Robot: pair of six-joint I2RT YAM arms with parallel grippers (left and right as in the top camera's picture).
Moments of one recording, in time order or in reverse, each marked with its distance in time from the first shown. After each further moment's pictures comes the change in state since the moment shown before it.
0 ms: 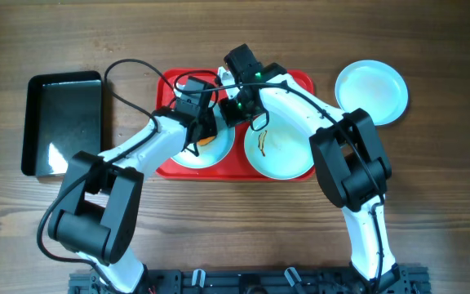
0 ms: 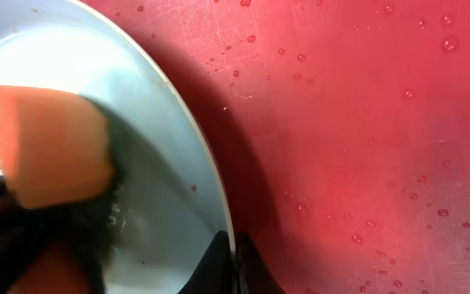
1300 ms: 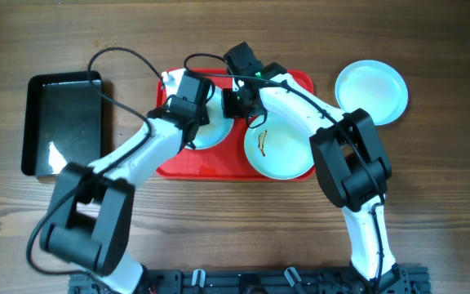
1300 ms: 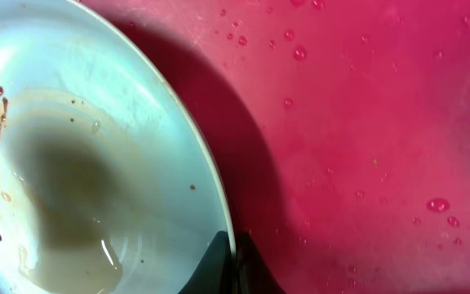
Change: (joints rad) left arm 0.003 -0.069 -0.009 0.103 -0.205 0.009; right arm 0.000 0.000 0.005 0.039 0.105 0.332
